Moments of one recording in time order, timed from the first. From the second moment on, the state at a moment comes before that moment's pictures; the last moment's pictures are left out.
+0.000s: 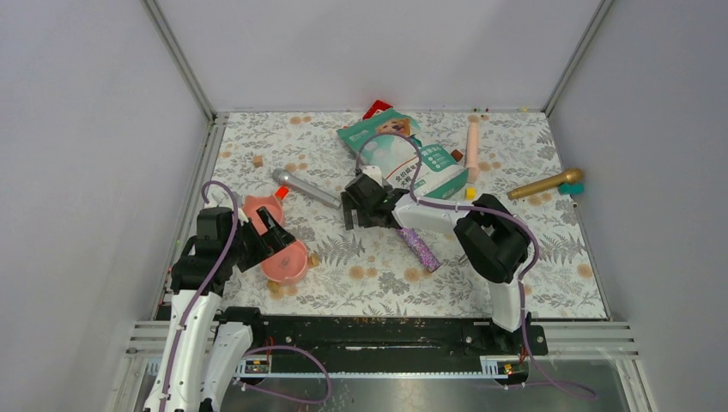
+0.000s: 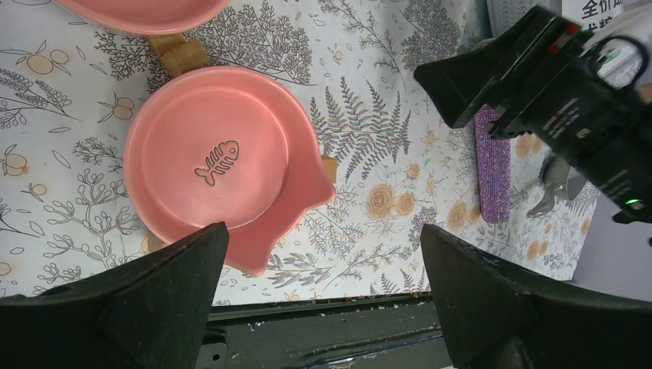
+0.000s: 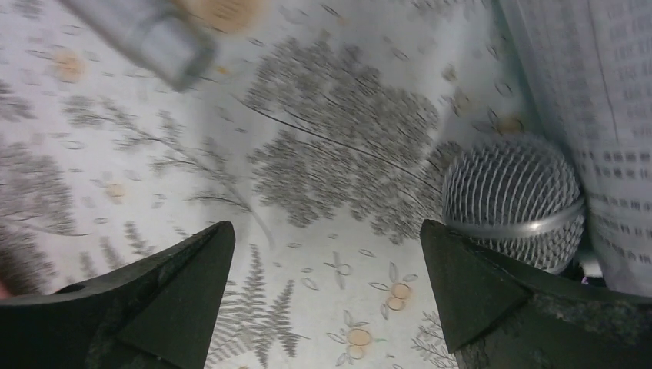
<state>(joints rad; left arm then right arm) -0.03 0.64 0.73 -0.90 0.27 -0.58 0.86 1.98 1.35 -0.31 0.26 0.56</state>
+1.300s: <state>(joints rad) -0.03 0.64 0.73 -0.90 0.27 -0.58 0.71 1.35 0.84 -0.49 0.70 0.56</state>
